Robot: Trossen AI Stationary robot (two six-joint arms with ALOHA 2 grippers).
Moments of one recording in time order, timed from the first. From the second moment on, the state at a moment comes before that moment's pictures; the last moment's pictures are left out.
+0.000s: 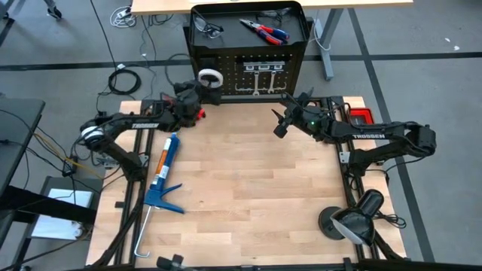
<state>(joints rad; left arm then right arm) 0.56 1.51 0.79 0.63 -0.76 -0.06 -0.38 1.19 0.57 0.40 0.40 -0.24</state>
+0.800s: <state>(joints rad) 0.56 1.55 0.83 0.62 -0.91 -0.01 -0.38 1.19 0.57 0.28 0.39 -0.18</state>
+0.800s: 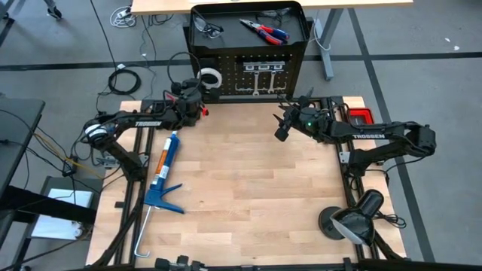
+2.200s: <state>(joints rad) 0.50 1.49 0.87 0.49 -0.99 -0.12 -0.37 1.19 0.54 0.31 0.34 -0.18</state>
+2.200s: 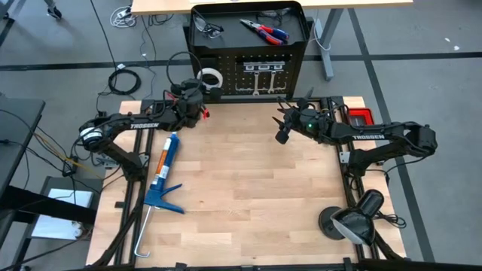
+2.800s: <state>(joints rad) 0.44 1.46 0.87 0.43 -1.12 -0.03 -0.37 1.19 0.54 0.30 0.34 -0.18</state>
